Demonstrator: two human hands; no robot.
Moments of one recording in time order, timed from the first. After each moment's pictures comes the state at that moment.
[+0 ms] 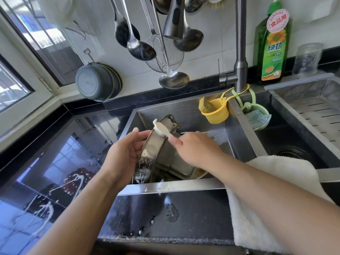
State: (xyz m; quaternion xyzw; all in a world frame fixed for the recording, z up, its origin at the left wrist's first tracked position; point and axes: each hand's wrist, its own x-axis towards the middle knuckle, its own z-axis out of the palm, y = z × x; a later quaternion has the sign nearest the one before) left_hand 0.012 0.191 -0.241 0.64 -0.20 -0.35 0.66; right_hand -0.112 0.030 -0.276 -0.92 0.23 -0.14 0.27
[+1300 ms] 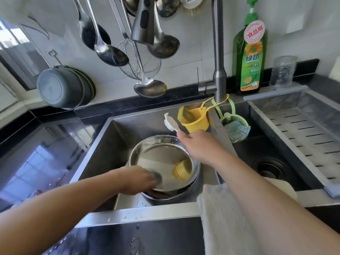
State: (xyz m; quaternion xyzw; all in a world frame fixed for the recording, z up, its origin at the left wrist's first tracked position) left_hand 0.071 0.089 -0.343 0.54 -0.74 -0.03 -0.39; right_hand -0.132 -0.059 -0.292 -0.84 0.35 -0.15 0.39
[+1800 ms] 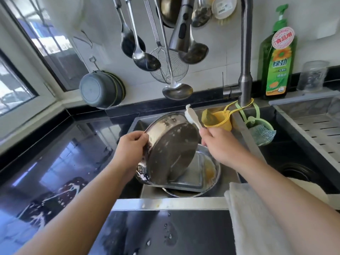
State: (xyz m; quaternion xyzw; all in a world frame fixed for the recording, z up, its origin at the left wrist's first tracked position) left_hand 0.047 0.145 -0.249 0.77 -0.26 -0.14 0.56; right_hand -0.129 -0.031 -0.272 -0.84 0.30 -0.21 0.39
